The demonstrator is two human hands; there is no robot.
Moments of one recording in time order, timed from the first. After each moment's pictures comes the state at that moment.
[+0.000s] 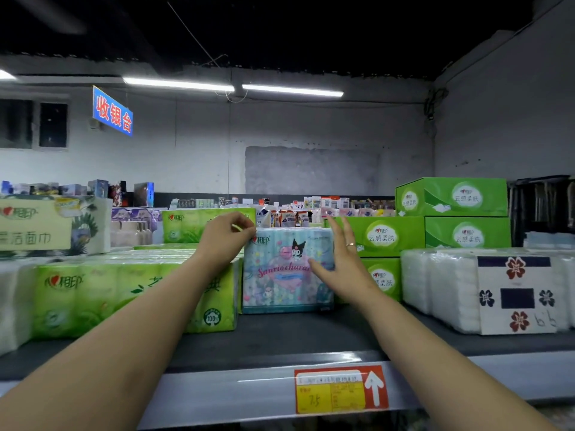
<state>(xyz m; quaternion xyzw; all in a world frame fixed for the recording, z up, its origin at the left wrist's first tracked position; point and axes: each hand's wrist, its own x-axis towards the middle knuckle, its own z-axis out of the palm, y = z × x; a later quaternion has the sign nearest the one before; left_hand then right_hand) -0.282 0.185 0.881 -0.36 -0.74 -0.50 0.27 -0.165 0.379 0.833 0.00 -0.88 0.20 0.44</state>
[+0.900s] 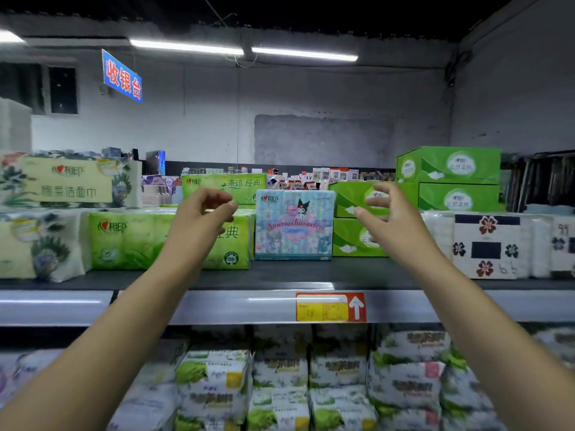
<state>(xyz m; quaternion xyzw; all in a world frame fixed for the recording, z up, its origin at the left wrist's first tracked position) -0.152 0.103 0.840 -0.31 -0.63 -0.68 0.20 -0.033 0.334 0.849 -0.07 -0.82 0.34 0.46</state>
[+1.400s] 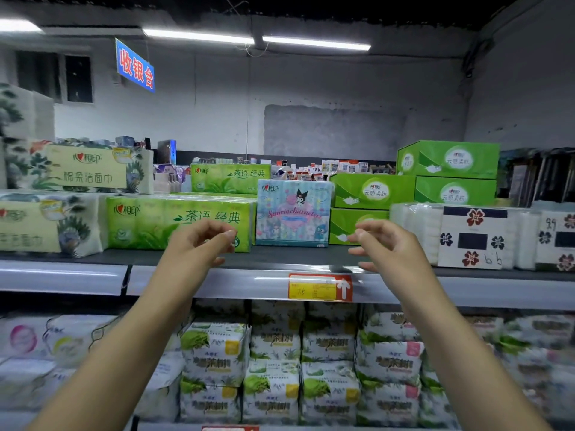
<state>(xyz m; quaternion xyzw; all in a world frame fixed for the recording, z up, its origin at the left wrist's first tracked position) -0.089 0.079 0.797 -0.28 -0.65 -0.69 0.11 0.016 0.309 0.804 -0.04 -0.76 0.50 0.41</state>
